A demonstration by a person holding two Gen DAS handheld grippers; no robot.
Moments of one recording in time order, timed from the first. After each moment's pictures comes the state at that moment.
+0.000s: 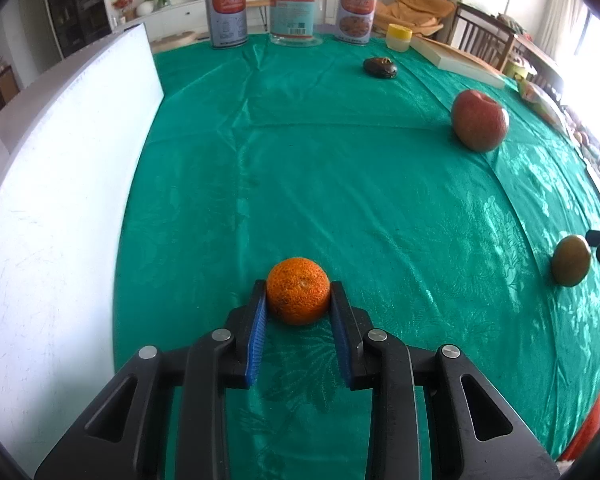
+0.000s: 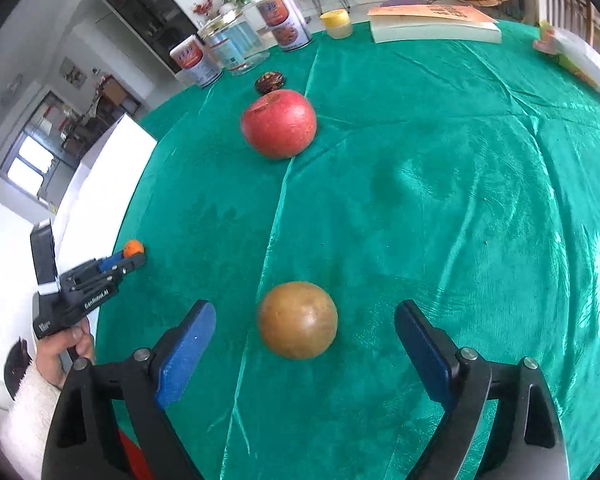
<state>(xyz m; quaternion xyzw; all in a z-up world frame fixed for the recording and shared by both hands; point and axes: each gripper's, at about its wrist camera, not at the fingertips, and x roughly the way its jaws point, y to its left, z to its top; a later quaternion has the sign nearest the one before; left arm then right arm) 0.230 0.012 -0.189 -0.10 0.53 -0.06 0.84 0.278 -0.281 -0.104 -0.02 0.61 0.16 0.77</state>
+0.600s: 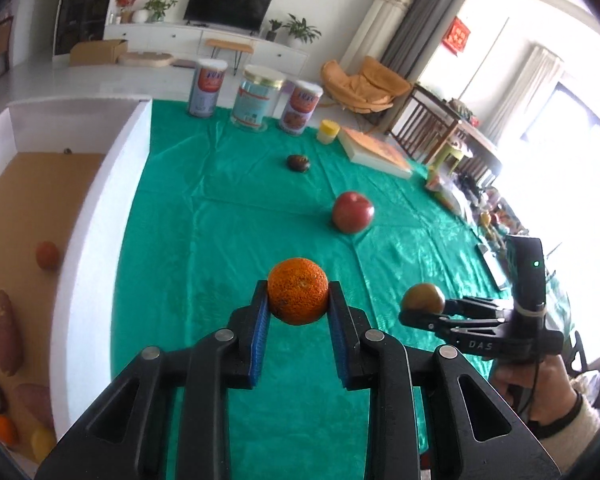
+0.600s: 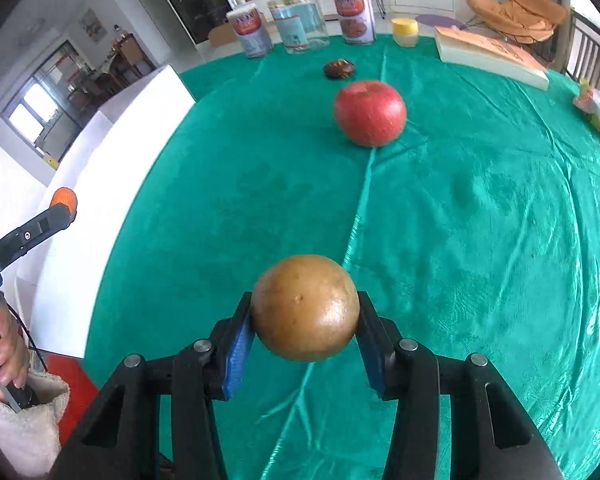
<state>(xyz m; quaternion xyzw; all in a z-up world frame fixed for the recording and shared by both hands) 0.159 0.049 -0.048 -0.25 0.42 -0.14 0.86 0.240 -0.206 -0.073 -0.06 0.58 0.20 0.79</state>
